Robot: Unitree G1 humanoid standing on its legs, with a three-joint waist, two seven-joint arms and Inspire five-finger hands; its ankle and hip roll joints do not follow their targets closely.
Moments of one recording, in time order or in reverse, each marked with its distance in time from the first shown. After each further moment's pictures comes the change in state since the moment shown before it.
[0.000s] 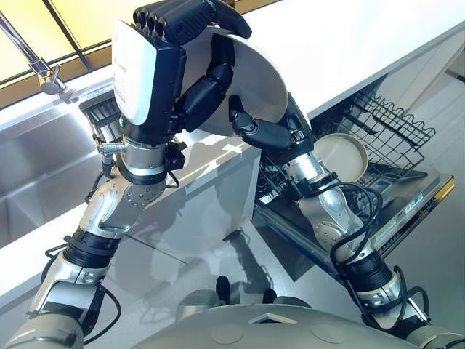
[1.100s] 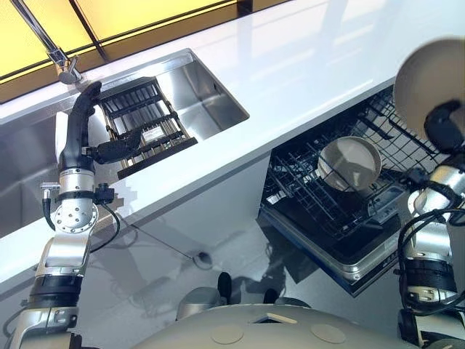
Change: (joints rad) left arm 0.341 0.038 0.367 0.311 -0.565 0.281 -0.377; right arm 0.132 -0.174 -0.660 0.514 -0.413 -0.005 -0.555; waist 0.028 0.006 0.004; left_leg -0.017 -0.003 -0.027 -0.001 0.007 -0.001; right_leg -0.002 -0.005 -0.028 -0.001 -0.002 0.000
